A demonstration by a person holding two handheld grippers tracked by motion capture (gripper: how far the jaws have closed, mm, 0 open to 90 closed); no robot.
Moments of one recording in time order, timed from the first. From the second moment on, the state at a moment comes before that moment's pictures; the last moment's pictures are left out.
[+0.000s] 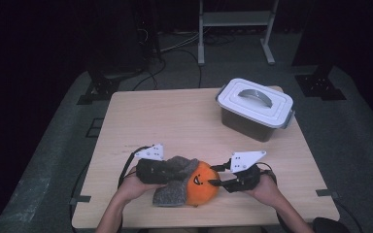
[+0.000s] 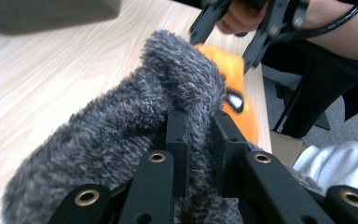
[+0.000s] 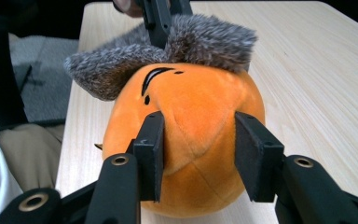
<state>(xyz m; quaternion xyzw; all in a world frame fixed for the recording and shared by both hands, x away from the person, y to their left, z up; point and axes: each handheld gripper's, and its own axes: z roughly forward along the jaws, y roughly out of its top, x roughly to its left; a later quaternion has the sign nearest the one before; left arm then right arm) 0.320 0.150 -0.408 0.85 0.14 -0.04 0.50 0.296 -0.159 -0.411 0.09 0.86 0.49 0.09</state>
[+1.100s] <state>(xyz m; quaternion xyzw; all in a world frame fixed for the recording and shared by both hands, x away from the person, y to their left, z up) 0.322 0.157 -0.413 0.84 0.16 -0.04 0.51 0.308 -0.160 -0.421 0.15 0.85 0.50 0.01</state>
